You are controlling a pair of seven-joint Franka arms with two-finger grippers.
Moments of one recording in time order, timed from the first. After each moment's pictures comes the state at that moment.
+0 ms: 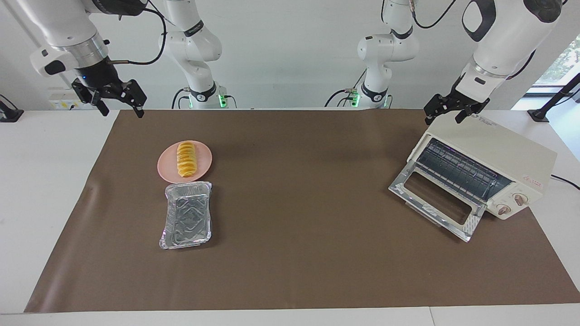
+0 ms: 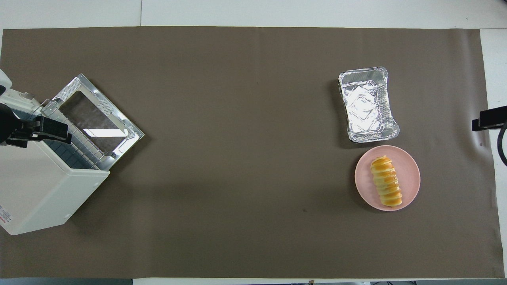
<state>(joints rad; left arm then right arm) -0.03 -0.07 -0.03 -1.71 -0.03 1.55 -0.06 -0.05 -0.09 -0.07 -1.65 0.01 1.56 0.02</state>
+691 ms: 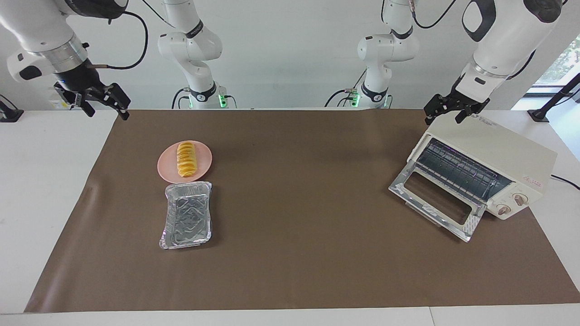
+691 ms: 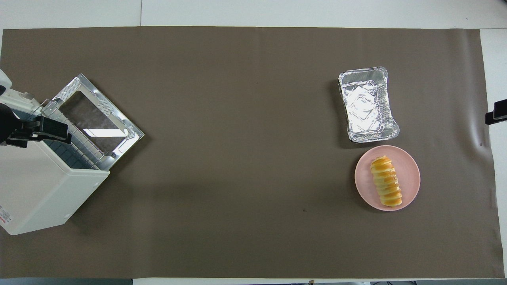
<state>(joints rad) -0.03 -0.07 -0.03 -1.71 -0.03 1.55 -0.06 -0.03 0.00 -0.13 -1.52 0.01 1.49 0.02</state>
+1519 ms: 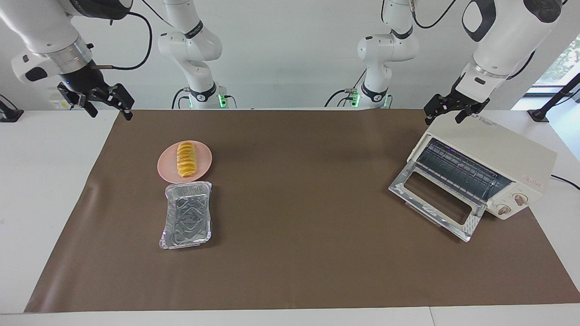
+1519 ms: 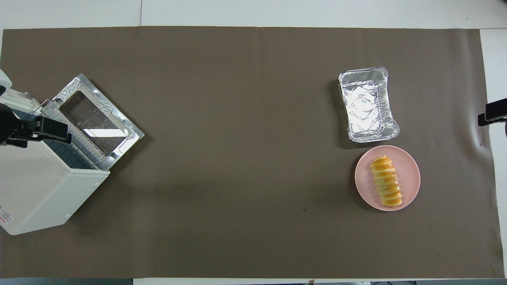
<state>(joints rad) -0.03 -0.07 -0.03 -1.71 -0.03 1.55 -0.06 -0.07 0.00 -0.04 -1.52 0.00 1.46 0.01</state>
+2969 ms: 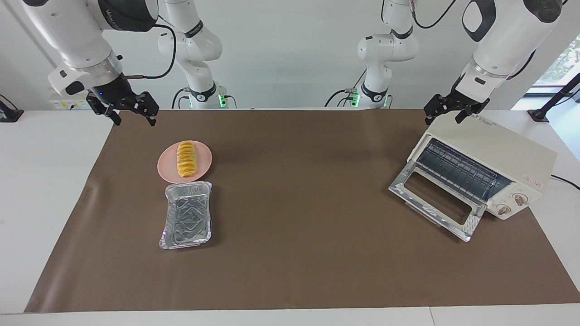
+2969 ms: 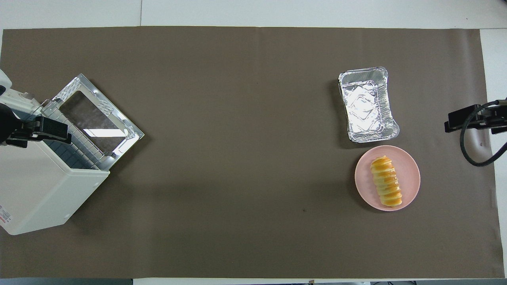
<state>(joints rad) -0.03 -0.07 -0.03 -1.71 -0.03 1.55 -0.06 -0.07 -0.03 0.02 -1.63 0.00 1.55 0.01</state>
